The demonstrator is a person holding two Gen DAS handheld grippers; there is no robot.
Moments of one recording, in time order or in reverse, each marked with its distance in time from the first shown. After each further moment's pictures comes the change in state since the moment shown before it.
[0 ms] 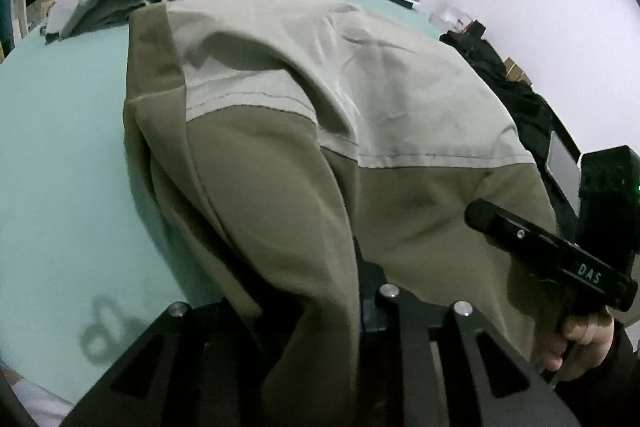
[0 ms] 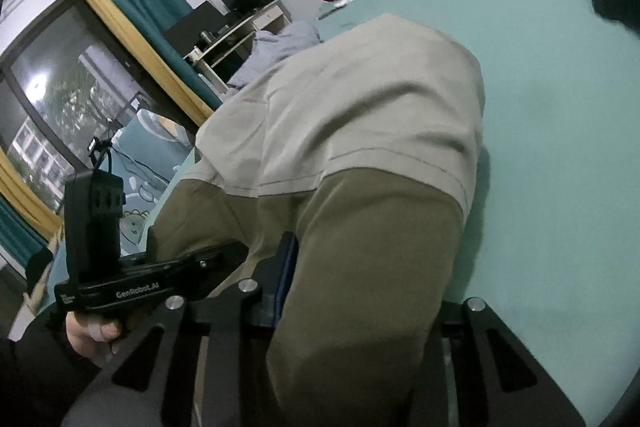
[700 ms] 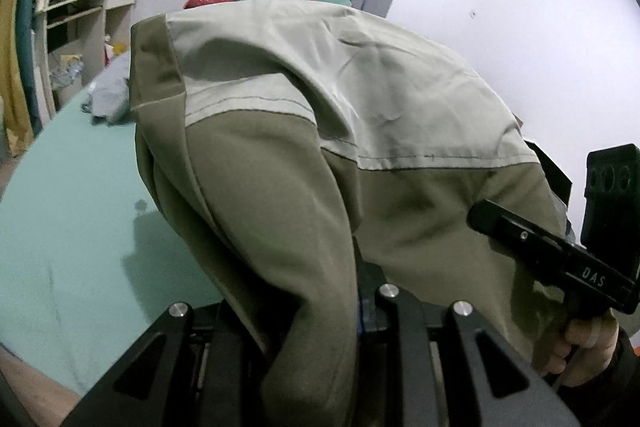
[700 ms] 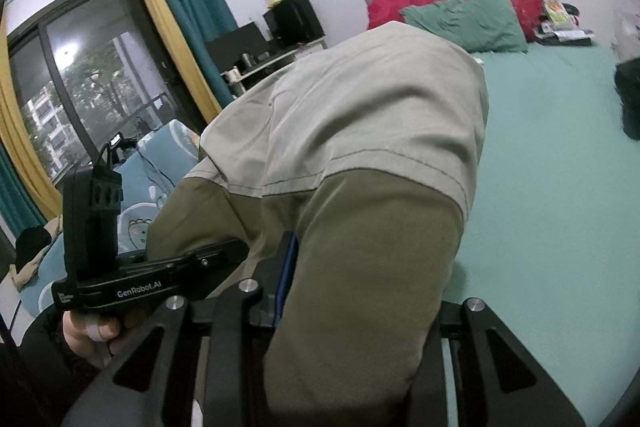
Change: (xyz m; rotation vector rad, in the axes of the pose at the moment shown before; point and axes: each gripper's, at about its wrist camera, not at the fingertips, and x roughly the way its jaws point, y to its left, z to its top) left arm -0.127 0.023 0.027 0.042 -0.233 0.038; right arm -0.031 0.092 0.046 -0.177 -0.147 0.033
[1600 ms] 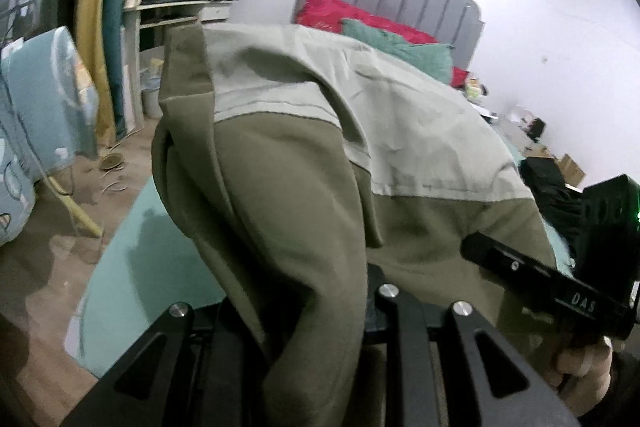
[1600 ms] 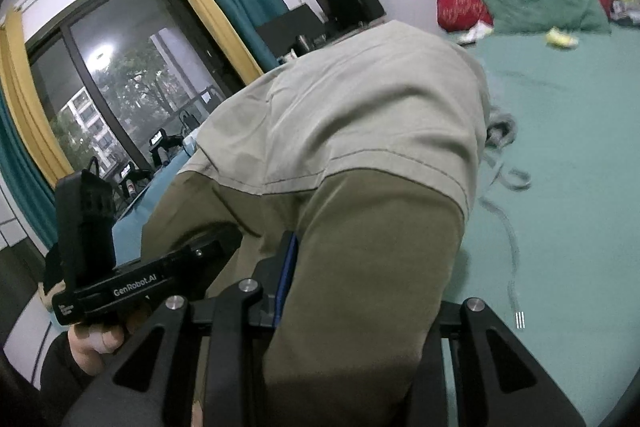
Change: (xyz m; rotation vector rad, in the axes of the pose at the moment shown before) left arm -0.067 0.206 0.043 -0.127 -0.088 0.235; right arm 0.176 0.111 0.020 0.057 0.083 0.215
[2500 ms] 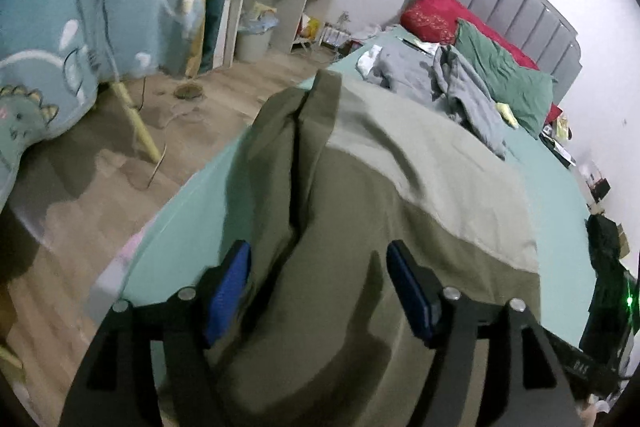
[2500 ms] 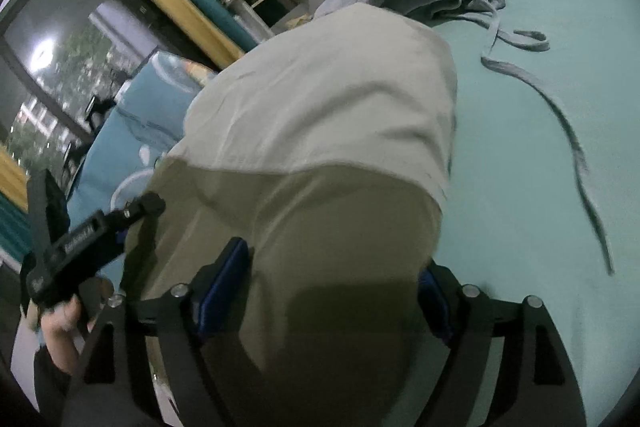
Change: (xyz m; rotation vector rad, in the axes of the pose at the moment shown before) left arm 0.048 0.128 -0.047 -0.293 0.071 0.194; right arm 0.081 -0.042 -0.075 0.081 0.247 -0.131
